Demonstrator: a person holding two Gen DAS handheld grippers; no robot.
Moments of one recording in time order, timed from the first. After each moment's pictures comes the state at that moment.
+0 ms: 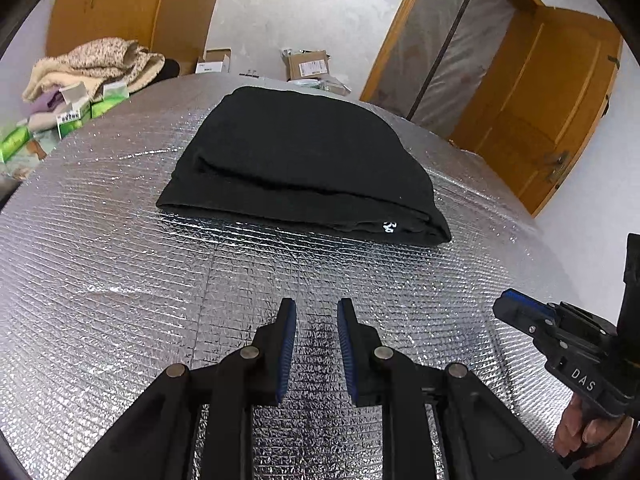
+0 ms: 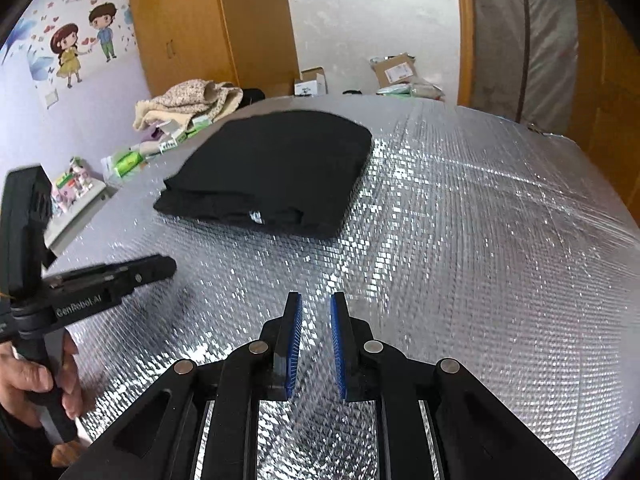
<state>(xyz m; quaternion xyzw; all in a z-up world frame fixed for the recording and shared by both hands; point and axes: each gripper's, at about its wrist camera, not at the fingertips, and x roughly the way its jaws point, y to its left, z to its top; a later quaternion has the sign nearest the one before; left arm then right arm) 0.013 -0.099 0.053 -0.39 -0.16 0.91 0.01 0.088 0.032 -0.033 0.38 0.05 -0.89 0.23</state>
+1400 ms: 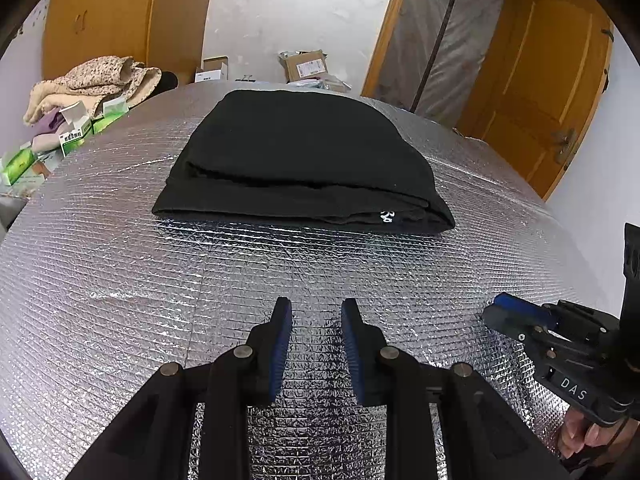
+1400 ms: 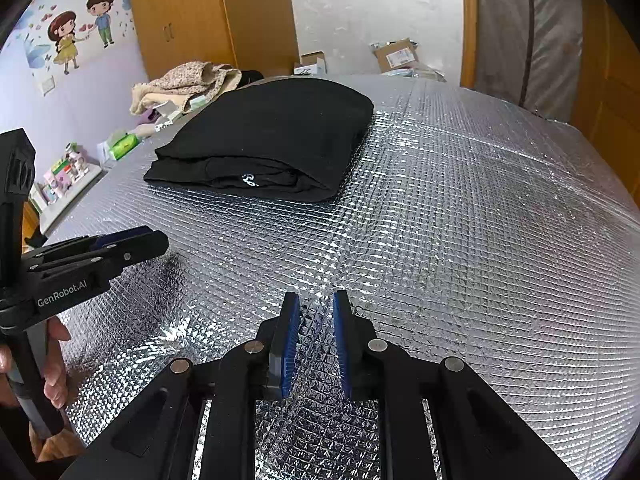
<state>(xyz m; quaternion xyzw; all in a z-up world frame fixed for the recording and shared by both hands) 0.011 -0.083 0.052 -0.40 -0.12 0.91 -0.01 0.089 0.028 -0.056 0.40 0.05 -0.89 0.23</state>
